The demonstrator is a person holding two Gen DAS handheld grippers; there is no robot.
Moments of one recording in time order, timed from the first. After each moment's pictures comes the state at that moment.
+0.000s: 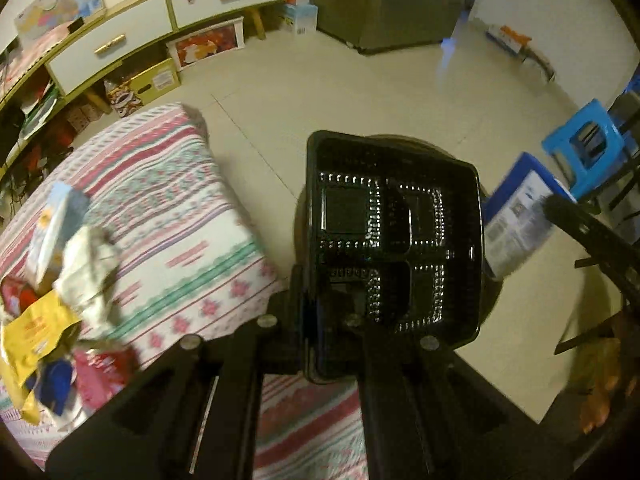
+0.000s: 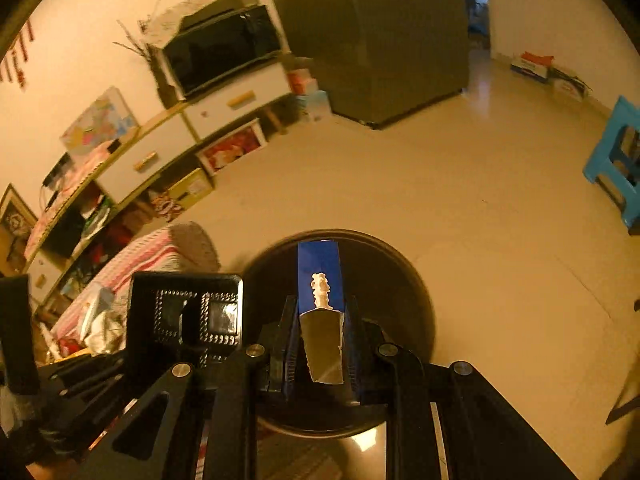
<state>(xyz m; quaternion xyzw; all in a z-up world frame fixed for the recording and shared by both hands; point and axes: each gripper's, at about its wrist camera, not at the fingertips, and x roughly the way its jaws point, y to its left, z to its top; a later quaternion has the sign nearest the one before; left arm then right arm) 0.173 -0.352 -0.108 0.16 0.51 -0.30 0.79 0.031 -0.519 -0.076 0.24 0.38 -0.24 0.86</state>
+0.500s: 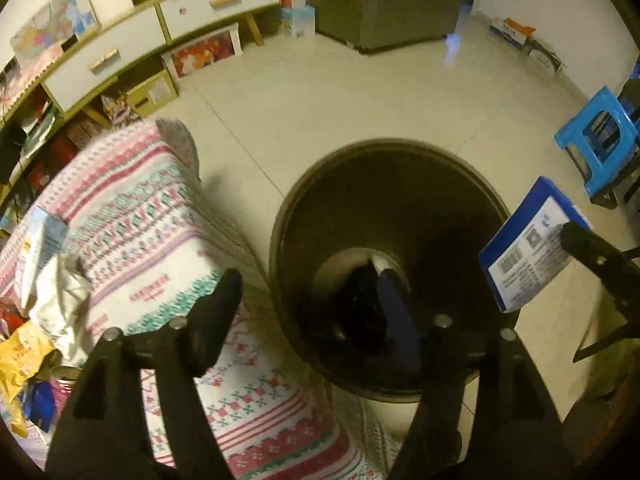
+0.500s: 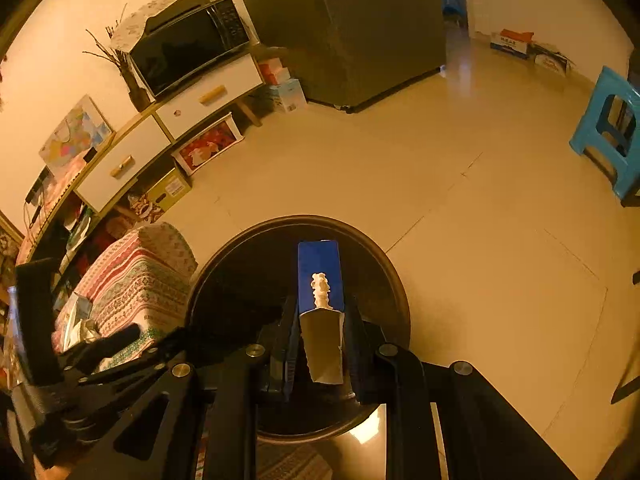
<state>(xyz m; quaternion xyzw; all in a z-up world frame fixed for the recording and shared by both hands) 0.172 -0.386 -0.121 0.18 0.48 -0.29 0.81 0.023 -0.539 -0.098 0.27 0.39 -0.26 0.84</state>
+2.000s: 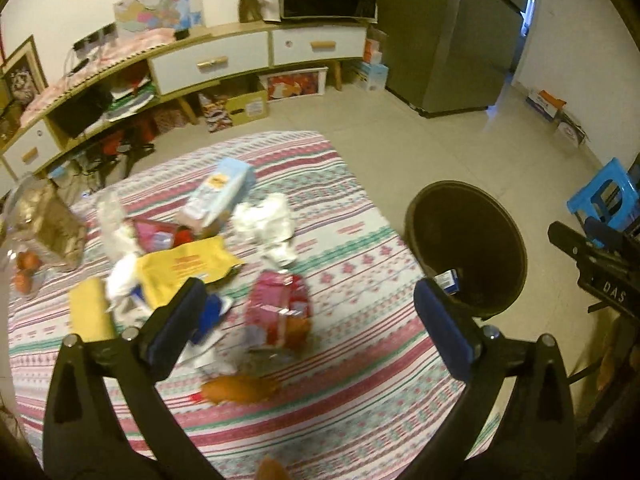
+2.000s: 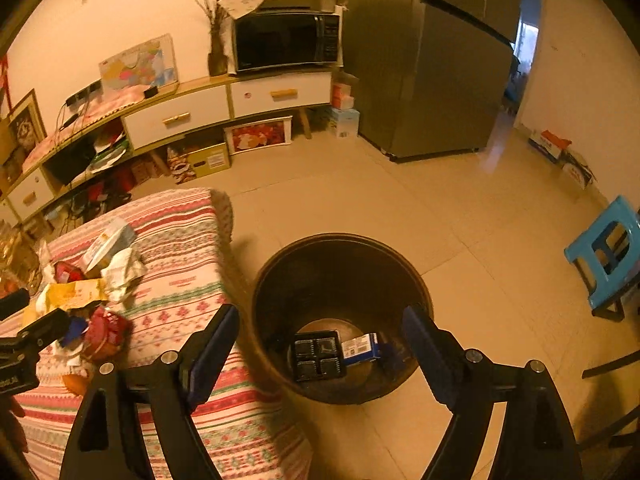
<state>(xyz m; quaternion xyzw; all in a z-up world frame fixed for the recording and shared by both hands) 0.149 -0.173 -0.033 0.10 0.44 -0.22 0.87 0.037 -0.395 -0.021 0.07 0.40 -0.22 0.89</state>
